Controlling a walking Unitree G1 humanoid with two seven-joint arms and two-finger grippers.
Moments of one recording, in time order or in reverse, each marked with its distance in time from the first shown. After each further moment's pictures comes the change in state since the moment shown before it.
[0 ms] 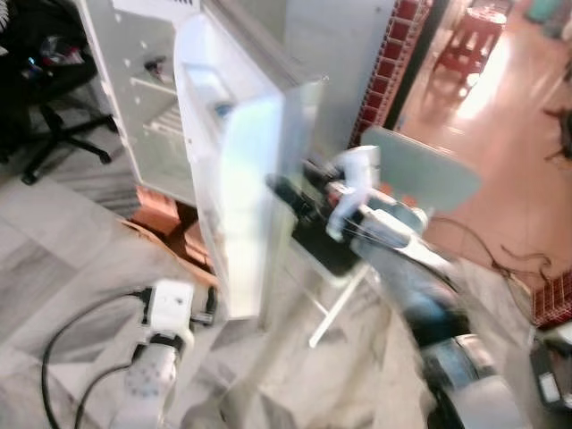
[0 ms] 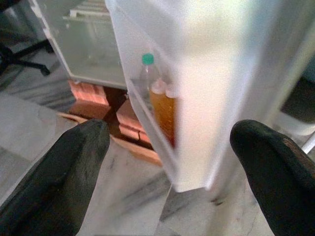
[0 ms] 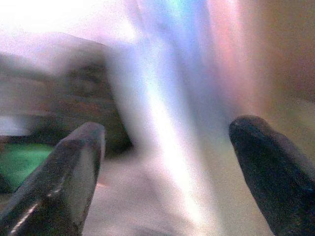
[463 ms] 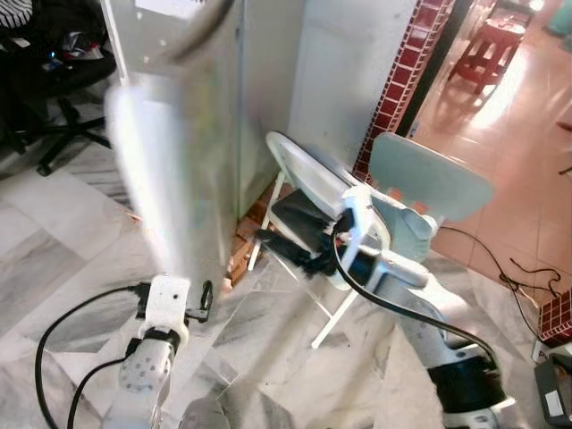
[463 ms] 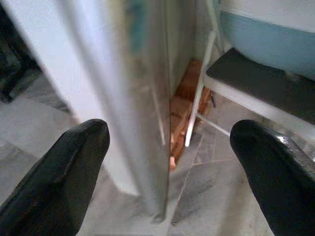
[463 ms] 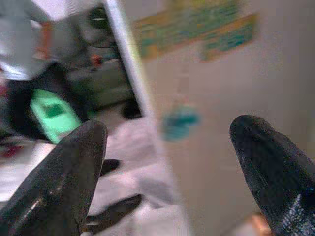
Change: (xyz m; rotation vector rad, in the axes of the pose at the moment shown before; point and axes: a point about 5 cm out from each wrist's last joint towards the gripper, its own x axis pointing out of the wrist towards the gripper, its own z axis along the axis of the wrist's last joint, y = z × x) left arm 0.005 0.003 0.009 0.030 -0.039 0.004; right arm -0.040 -0.013 -0.038 -0.121 0.216 -0.227
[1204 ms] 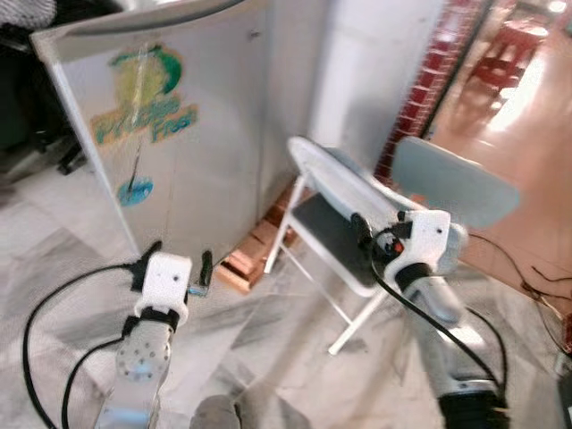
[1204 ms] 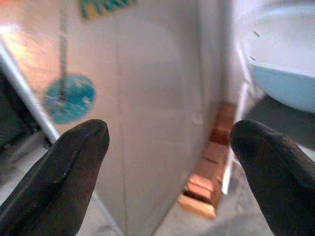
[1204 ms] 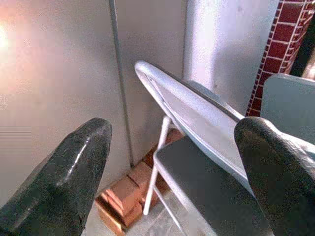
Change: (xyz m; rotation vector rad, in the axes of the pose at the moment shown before) left arm -0.002 0.010 0.047 0.080 -0.225 0.063; right arm -0.056 -0.050 -0.026 -0.108 -0.091 -0.839
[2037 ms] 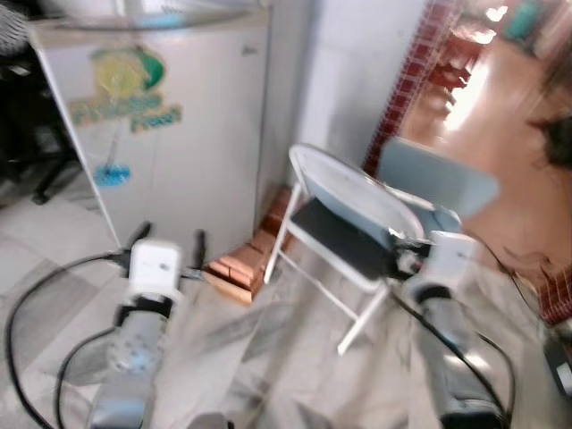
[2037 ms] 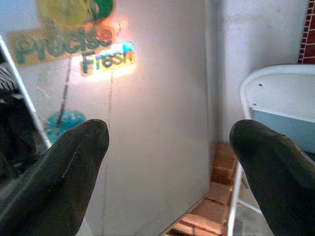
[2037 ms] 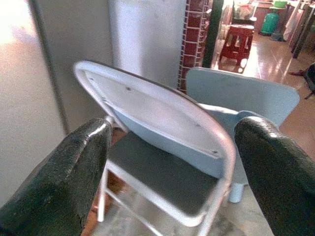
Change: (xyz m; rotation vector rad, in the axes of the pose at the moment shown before) left arm 0.004 0.002 0.014 -0.059 -0.083 0.012; right arm -0.020 -0.027 -0.020 -0.054 0.010 -0.210
